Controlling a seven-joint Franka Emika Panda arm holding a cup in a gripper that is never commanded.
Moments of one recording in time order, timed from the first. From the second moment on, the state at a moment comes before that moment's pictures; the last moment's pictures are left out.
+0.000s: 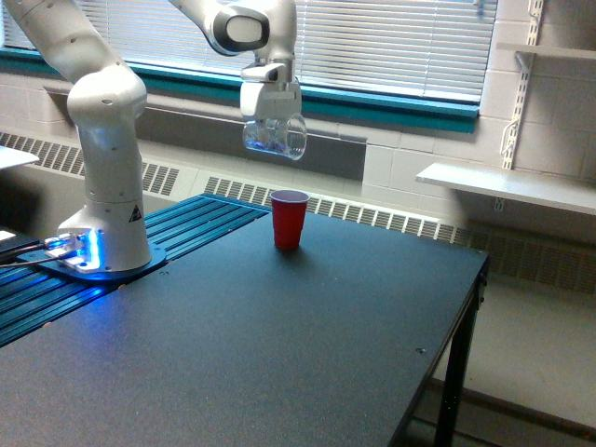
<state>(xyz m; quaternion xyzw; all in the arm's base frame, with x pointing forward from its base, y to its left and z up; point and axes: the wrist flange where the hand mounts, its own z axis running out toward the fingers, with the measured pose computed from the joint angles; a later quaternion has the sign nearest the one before) 0.218 0.255 0.369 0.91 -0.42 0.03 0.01</state>
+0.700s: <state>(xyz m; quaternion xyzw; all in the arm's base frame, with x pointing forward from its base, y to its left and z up) 0.221 0.252 0.348 0.86 -0.50 0.00 0.03</state>
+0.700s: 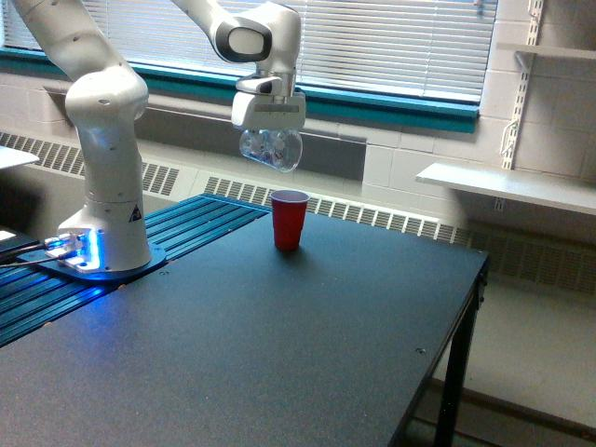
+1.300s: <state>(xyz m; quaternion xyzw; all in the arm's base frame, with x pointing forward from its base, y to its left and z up) 0.190 0.283 0.328 0.88 -0.47 -0.01 0.06</state>
